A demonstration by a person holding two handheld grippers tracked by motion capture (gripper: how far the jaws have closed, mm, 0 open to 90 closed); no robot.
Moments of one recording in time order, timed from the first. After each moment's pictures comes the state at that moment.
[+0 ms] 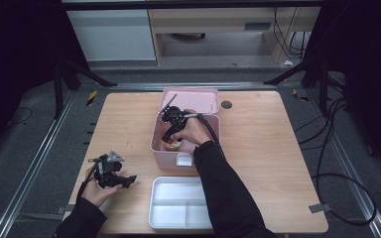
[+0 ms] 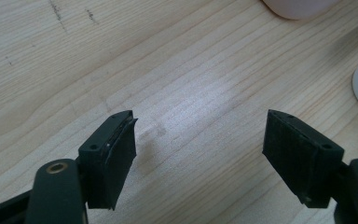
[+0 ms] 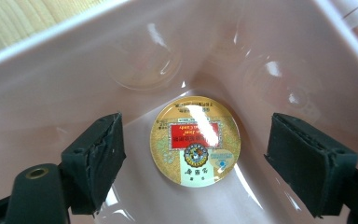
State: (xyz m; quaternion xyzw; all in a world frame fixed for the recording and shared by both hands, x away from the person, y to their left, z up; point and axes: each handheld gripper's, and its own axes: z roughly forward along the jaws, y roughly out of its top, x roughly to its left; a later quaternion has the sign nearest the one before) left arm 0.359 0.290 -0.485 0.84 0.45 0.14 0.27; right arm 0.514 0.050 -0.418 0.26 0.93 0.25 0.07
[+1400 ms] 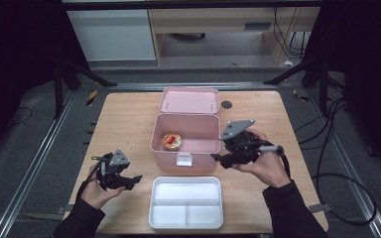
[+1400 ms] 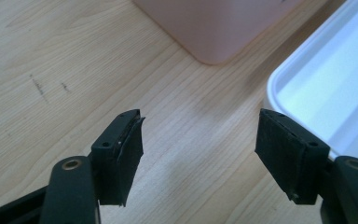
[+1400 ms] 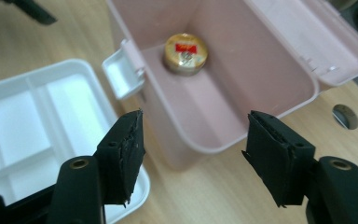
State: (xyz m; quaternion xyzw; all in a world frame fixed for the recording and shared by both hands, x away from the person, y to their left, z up) left arm 0.339 0.263 -0.445 0.87 0.36 0.16 0.30; right arm 0.365 -0.119 -0.346 0.21 0.90 0.34 0.17
